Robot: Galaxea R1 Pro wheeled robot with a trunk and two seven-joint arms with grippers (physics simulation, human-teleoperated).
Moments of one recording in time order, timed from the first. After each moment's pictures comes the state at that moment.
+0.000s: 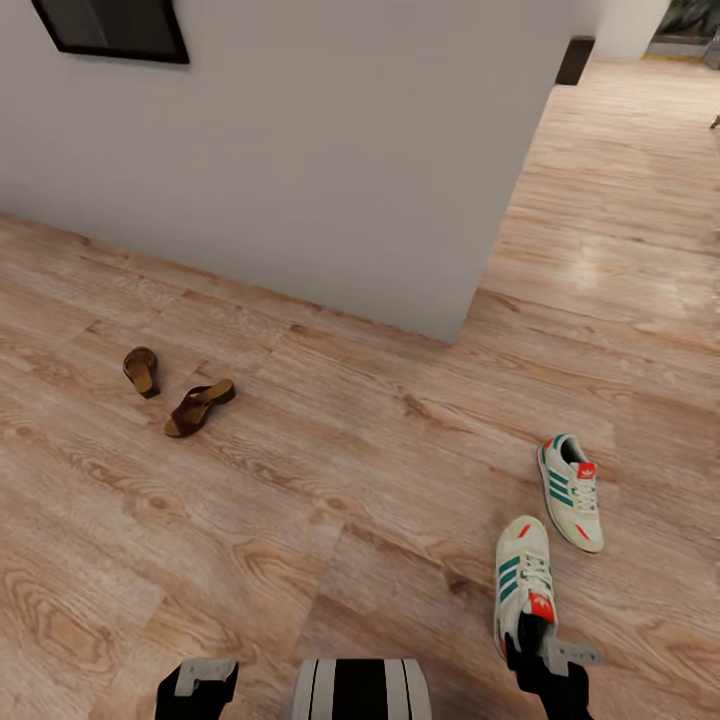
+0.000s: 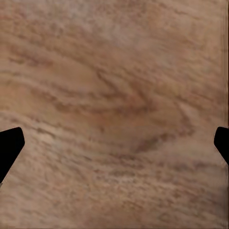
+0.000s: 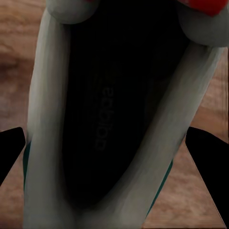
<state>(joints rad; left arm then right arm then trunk) -0.31 0.07 0.06 -0.33 -0.03 -0.37 -0.04 -0.19 -0.09 -0.04 -0.67 -0.10 -0.25 -0.09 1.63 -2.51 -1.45</state>
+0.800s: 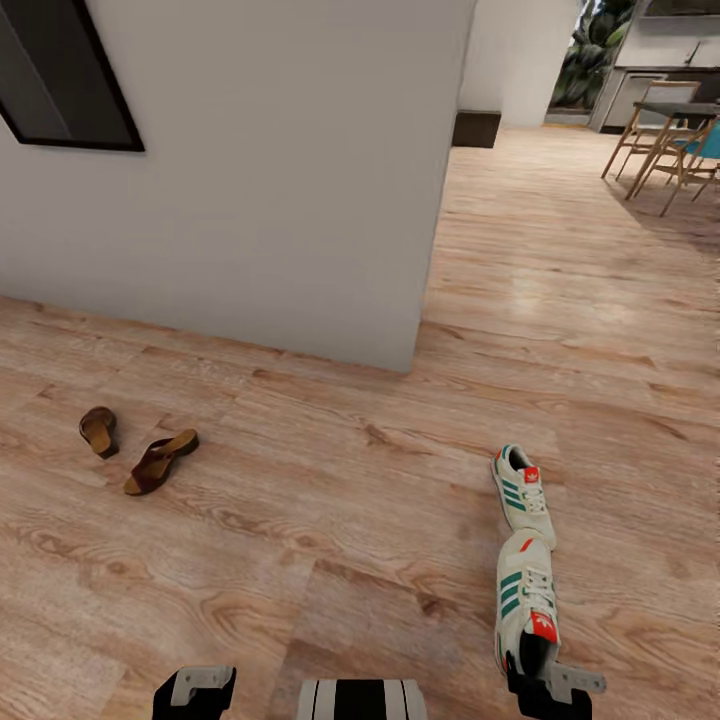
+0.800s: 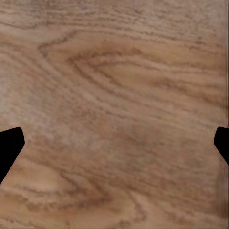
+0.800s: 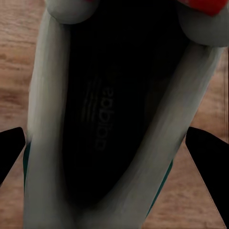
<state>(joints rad) -0.29 0.06 0.08 -0.32 -0.03 -0.42 -0.04 -0.19 -0.08 -0.04 -0.54 -0.10 -0.41 -0.09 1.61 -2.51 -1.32</state>
